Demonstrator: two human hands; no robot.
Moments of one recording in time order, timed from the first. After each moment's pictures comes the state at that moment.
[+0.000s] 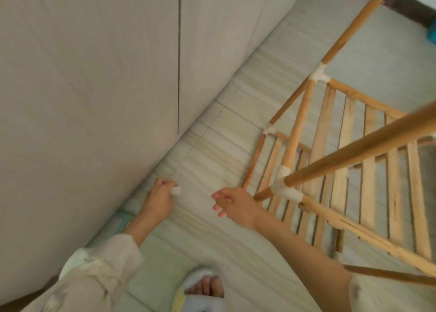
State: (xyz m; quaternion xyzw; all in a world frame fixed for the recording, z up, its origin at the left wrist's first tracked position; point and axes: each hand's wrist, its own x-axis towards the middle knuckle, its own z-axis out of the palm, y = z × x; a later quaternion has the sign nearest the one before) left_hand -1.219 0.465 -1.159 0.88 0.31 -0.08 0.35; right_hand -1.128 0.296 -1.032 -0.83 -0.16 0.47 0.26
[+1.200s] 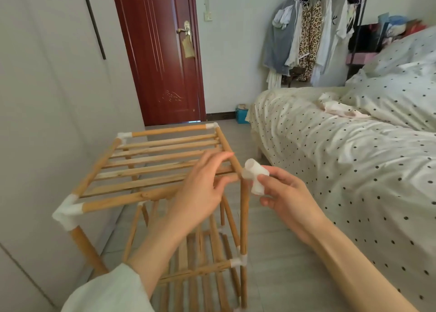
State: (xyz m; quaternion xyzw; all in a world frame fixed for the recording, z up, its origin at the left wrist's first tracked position) left_hand -1.151 0.090 -0.694 0.91 -0.24 0.19 0.29; right_hand -1.176 -0.079 -0.714 -0.60 -0.02 -0.03 0.80
